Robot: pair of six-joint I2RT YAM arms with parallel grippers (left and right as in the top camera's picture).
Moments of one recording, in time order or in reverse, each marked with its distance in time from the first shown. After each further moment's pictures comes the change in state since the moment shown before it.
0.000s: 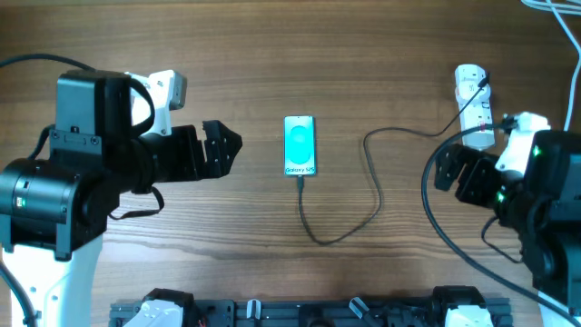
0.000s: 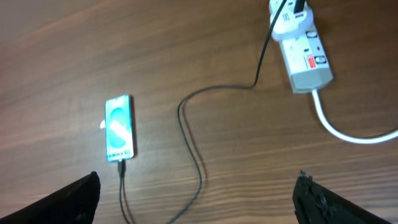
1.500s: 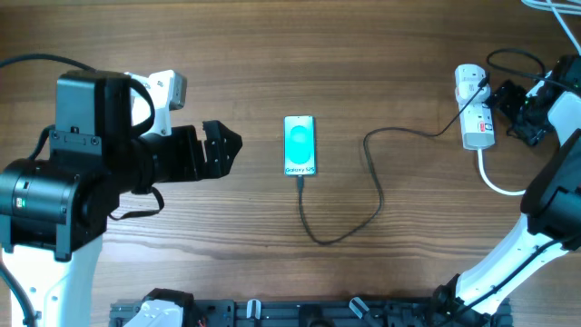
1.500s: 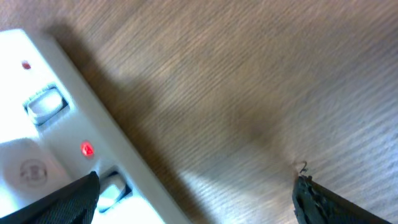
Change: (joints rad) left arm 0.000 -0.001 0.000 0.000 0.000 0.000; right arm -0.492 1.232 0.223 0.590 -0.074 -0.034
